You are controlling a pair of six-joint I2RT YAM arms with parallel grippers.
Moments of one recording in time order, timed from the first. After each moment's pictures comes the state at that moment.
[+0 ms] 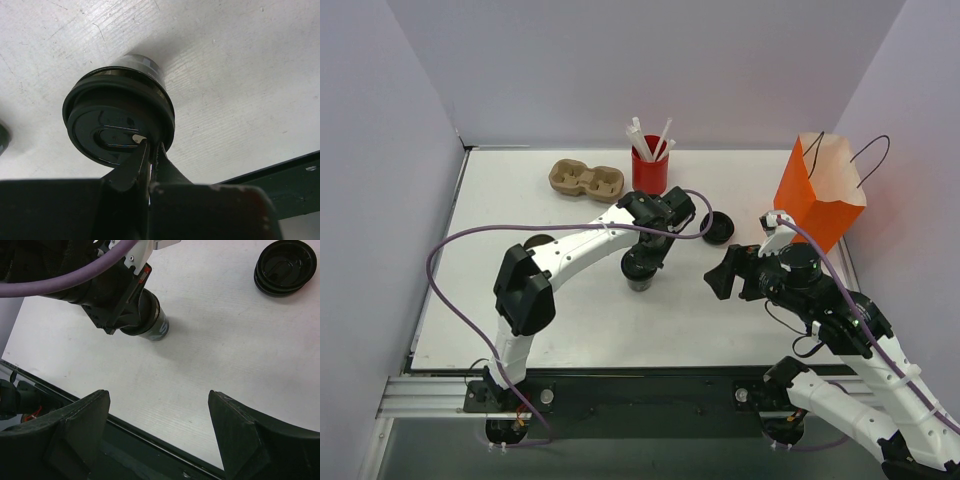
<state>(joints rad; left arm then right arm) -0.92 2.01 1.91 -1.17 -0.17 -0.36 0.64 0.70 0.99 -0.80 0.06 0.46</state>
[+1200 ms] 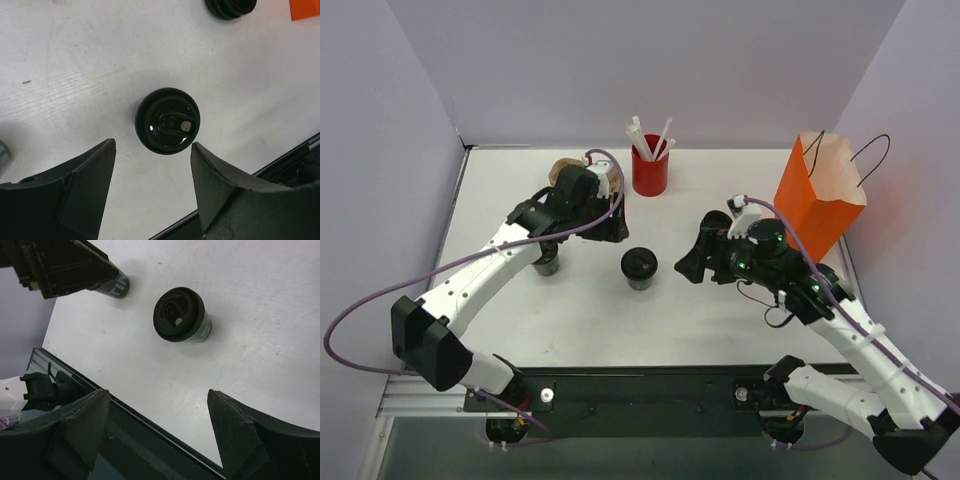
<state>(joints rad) -0.62 1.46 1.39 -0.67 0.05 -0.41 0.64 0.88 0.99 -0.64 -0.10 0.54</state>
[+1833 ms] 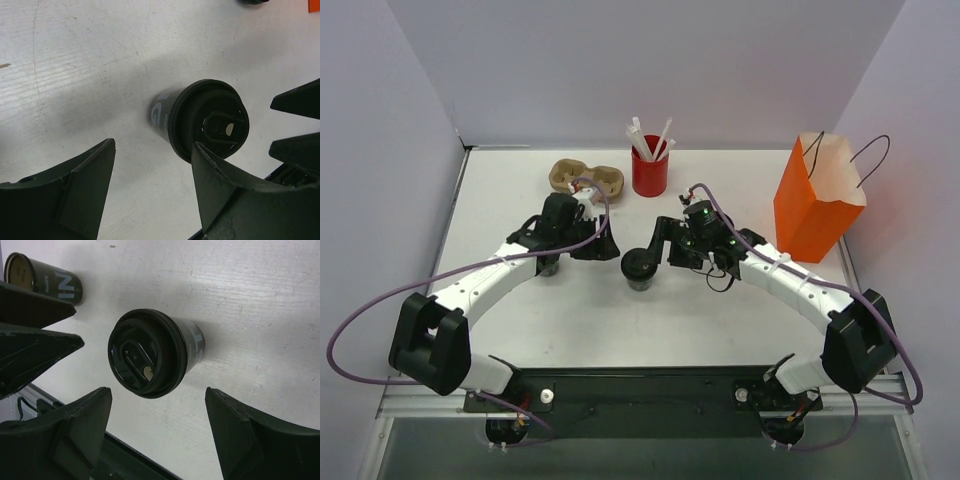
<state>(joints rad) -0.48 1.42 0.99 -0.30 0.25 -0.42 0.64 1.39 1.00 -0.37 -0.13 0.66</state>
